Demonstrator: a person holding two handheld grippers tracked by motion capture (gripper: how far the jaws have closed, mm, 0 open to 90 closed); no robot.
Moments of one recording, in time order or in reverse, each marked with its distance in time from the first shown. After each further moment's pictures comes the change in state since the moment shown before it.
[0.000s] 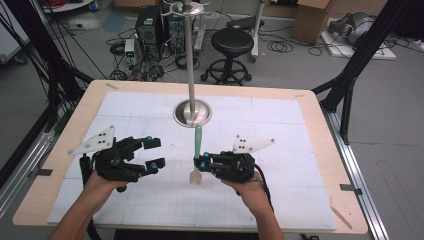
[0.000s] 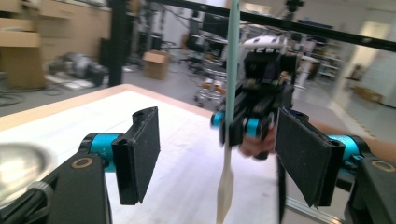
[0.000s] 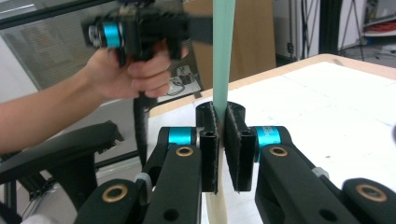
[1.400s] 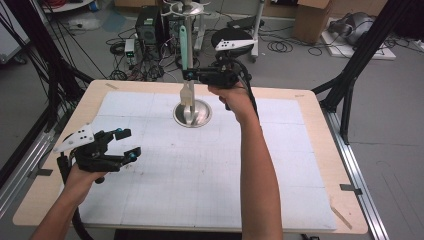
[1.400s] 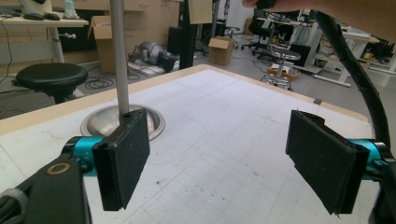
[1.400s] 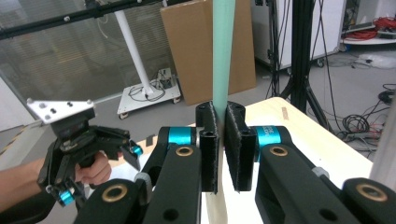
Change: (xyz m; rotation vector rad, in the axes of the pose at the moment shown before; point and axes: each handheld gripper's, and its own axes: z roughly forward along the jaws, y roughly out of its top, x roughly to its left) left arm 0.045 -0.016 -0.041 0.060 0.249 0.068; right arm -0.117 0.171 0.049 0.043 -0.033 -0.020
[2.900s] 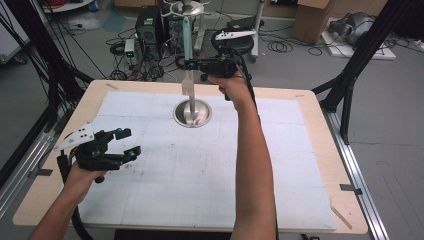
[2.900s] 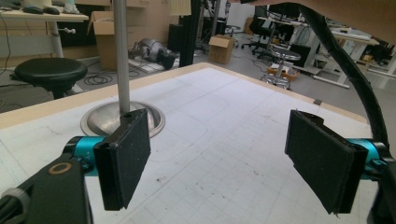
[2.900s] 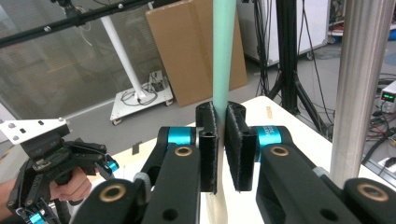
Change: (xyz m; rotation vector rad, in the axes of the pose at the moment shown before) left arm 0.003 0.000 0.001 0.007 0.001 -0.020; right arm -0.031 0.009 0.008 0.013 -0.041 0.054
